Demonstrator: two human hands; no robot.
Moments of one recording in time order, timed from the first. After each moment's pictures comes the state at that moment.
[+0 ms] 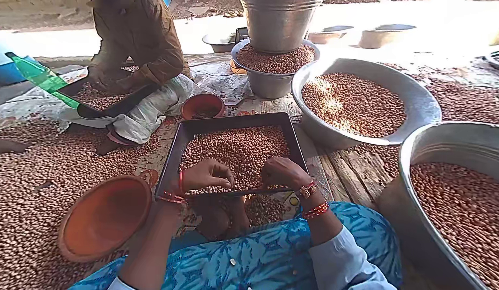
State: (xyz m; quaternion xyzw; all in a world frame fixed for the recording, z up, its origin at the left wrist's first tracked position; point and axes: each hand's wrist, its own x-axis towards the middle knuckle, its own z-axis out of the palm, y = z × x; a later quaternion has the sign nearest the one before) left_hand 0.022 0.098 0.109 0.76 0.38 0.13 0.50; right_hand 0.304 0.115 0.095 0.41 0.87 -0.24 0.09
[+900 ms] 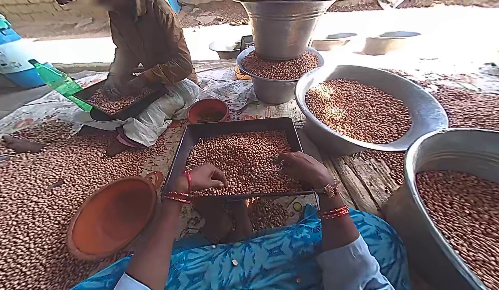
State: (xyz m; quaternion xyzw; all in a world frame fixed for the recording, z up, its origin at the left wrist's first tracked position) left_hand 0.008 0.106 0.105 0.77 0.50 -0.05 0.38; right_hand 0.346 0.126 0.105 0.52 0.81 -0.27 0.00
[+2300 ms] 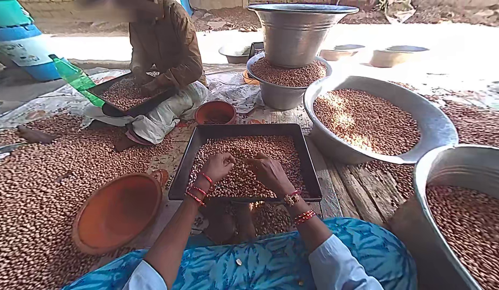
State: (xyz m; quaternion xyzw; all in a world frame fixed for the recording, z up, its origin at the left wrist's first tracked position) left_hand 0.030 0.117 0.093 0.70 0.66 0.11 0.27; right_hand 0.240 0.118 0.079 0.47 0.85 -0.19 -0.13
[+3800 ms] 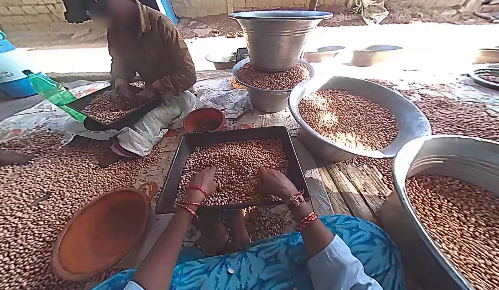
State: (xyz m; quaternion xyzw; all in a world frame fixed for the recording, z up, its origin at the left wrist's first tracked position) left_hand 0.043 0.116 0.080 0.66 0.71 -0.11 0.21; right_hand 0.276 0.109 0.096 0.58 0.76 -0.29 0.08
